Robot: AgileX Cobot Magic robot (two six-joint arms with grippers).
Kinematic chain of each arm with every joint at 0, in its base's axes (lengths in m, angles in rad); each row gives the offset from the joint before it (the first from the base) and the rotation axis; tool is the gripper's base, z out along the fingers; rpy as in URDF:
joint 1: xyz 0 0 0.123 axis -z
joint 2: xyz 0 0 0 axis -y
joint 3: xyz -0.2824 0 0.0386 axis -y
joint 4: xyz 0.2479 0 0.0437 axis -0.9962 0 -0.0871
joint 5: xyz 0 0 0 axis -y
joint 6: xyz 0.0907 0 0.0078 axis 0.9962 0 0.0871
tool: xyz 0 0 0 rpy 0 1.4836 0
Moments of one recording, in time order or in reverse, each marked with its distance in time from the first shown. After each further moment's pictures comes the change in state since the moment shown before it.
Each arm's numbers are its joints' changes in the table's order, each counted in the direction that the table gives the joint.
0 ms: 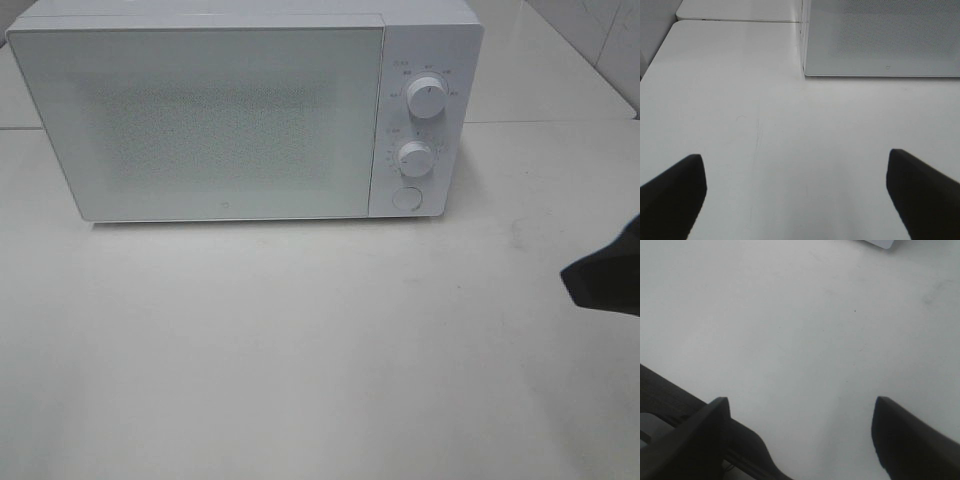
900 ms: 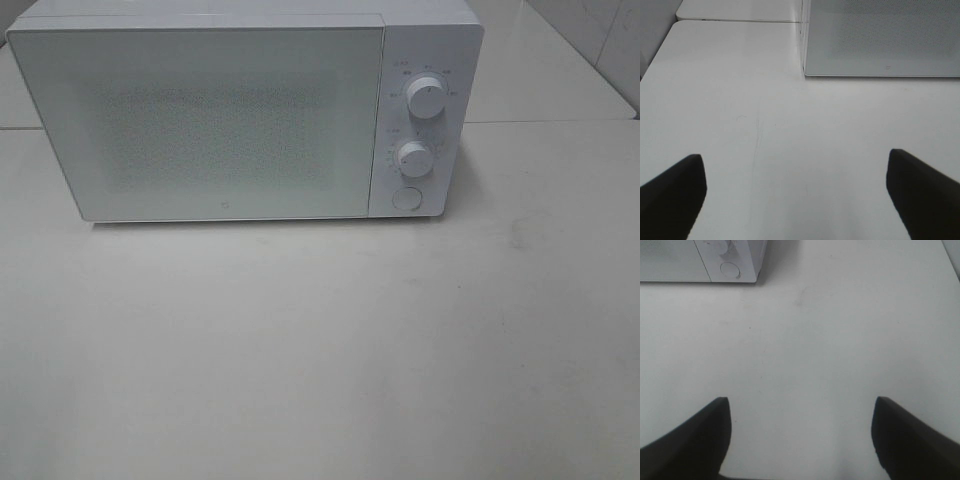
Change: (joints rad) left arm 0.000 0.000 0.000 0.000 0.000 0.000; right arm 0.420 0.739 -0.183 0.022 -0.207 0.005
